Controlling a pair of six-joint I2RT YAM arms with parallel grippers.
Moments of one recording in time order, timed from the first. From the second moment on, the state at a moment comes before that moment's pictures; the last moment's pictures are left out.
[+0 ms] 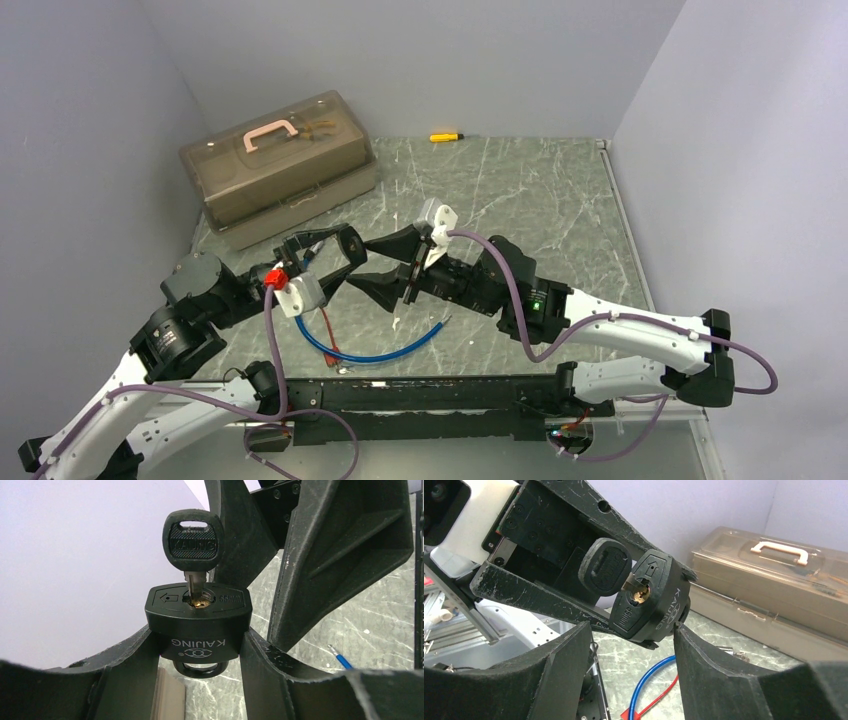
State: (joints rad) left arm -0.85 0.59 1.03 -0.36 0.27 0.59; right arm 1.28 1.14 1.11 0.22 0.04 0.10
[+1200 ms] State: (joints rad) left arm -0.85 0.64 1.01 -0.37 0.24 0.58; right arm 1.31 1.22 1.13 0.33 0.39 0.05
